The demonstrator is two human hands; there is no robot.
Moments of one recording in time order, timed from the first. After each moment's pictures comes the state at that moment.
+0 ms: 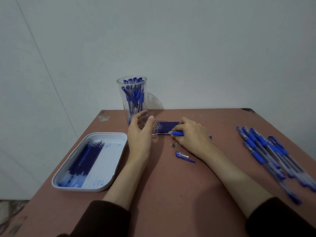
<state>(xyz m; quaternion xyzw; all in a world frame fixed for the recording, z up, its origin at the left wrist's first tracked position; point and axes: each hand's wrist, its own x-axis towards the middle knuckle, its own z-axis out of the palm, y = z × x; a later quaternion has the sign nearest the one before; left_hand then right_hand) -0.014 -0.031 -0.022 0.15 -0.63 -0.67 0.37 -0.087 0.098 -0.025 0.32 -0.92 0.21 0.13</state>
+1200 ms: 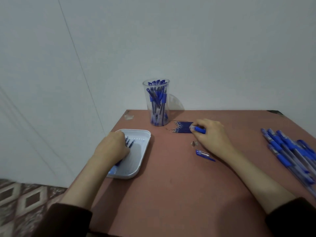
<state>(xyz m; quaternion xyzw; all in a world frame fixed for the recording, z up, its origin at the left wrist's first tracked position) 0.071 -0.131 0.001 0.30 -0.95 -0.05 0.05 -0.082 0.098 -0.028 0.32 -0.86 0.36 0.16</state>
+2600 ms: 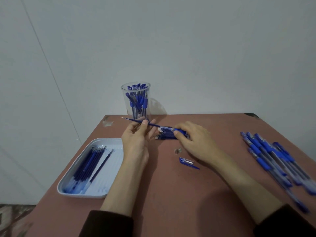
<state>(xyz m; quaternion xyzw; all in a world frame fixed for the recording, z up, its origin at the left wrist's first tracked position) -0.012 -0.039 -0.005 0.13 -0.41 -0.84 0.32 -0.078 0.105 -0.015 0.35 -0.88 0.30 0.13</state>
